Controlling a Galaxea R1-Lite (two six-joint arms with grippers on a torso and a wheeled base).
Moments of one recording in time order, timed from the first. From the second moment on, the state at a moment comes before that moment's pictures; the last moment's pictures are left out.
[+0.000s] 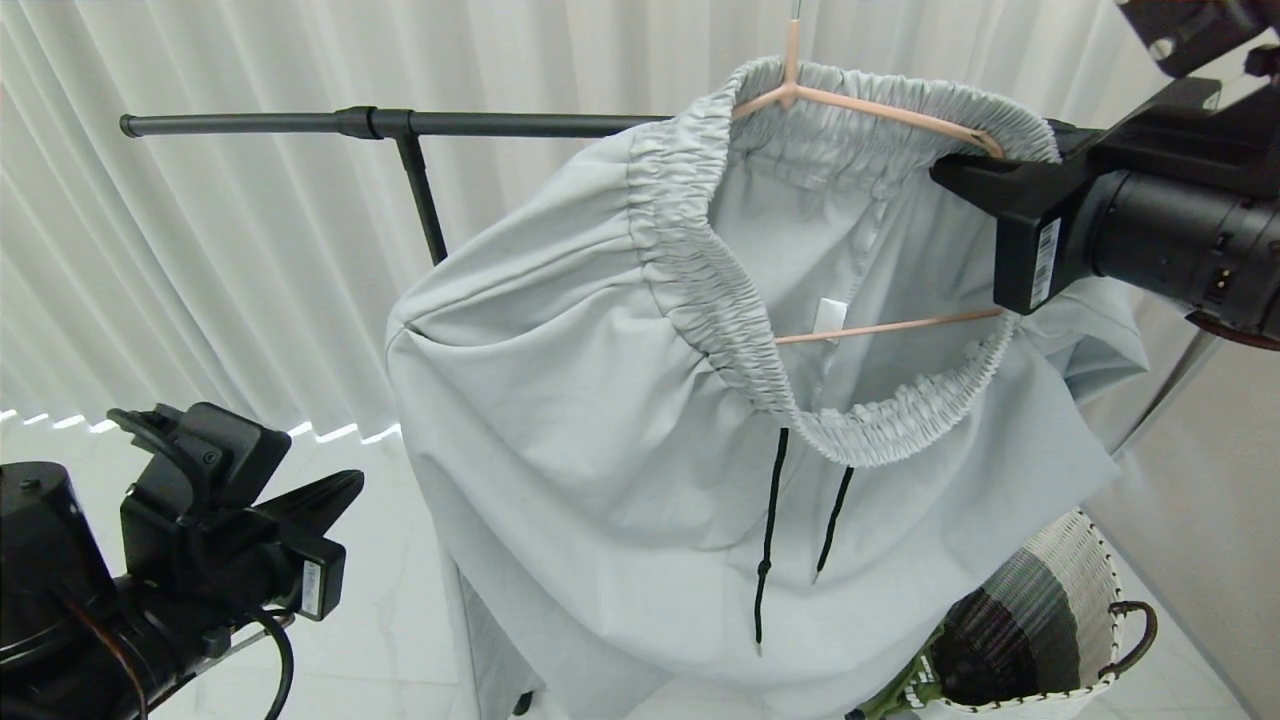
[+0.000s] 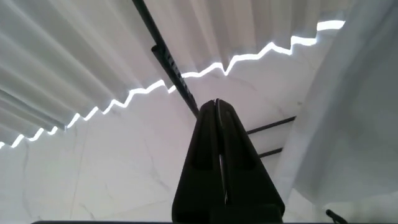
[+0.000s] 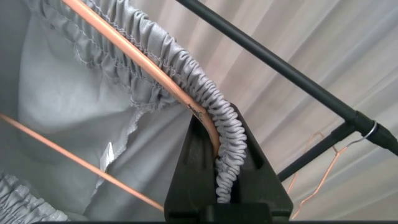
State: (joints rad) left arm -0.21 1.34 -0.23 -0.90 0.03 0.35; right arm 0.85 1.40 -1.16 -0.36 -0.30 -0.46
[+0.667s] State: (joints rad) left arm -0.21 1.22 -0.14 -0.90 -0.17 0.43; right arm 0.85 1.40 -1.16 -0.36 -0.30 -0.46
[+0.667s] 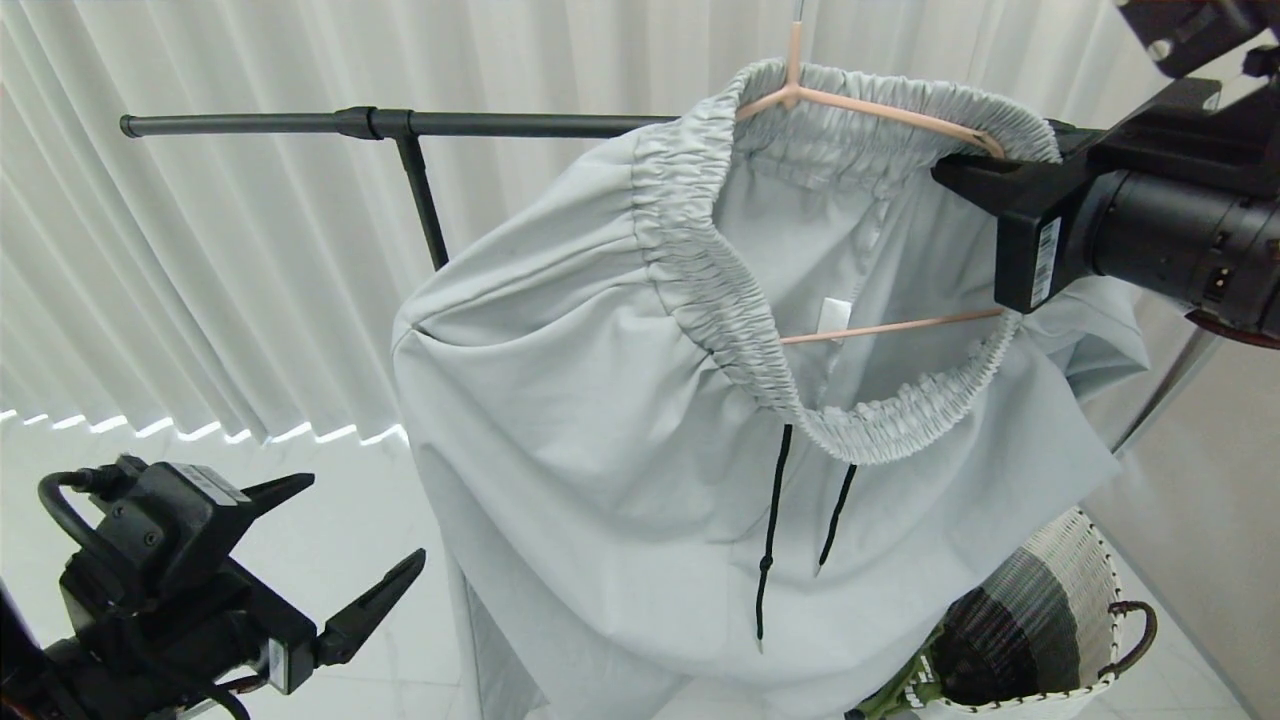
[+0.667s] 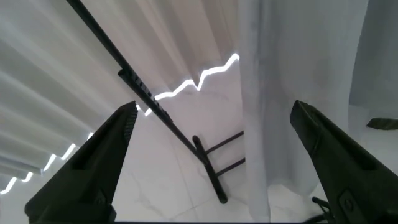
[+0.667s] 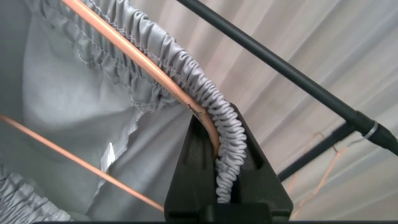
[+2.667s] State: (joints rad) left arm 0.09 1.35 -0.21 -0.91 -0.16 0.44; right arm 0.84 1.39 -1.17 -0.36 -0.30 -0.46
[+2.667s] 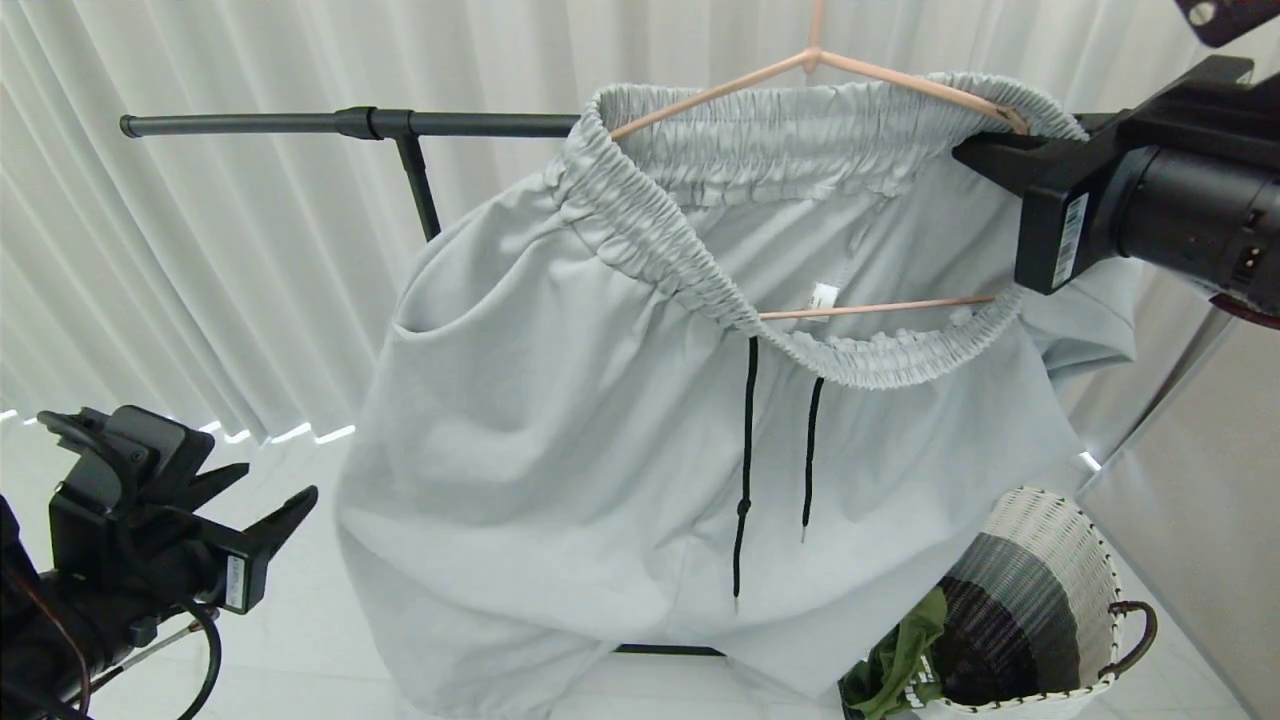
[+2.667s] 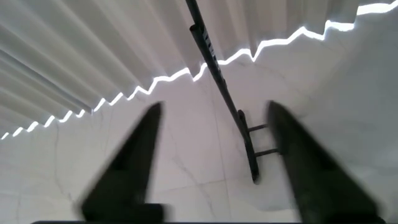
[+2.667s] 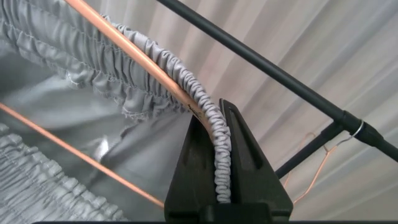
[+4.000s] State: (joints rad) left arm 0.02 1.16 -0.32 -0.91 -0.17 0.62; right arm 0.68 1.38 -1.17 -0.15 -0.57 -0.35
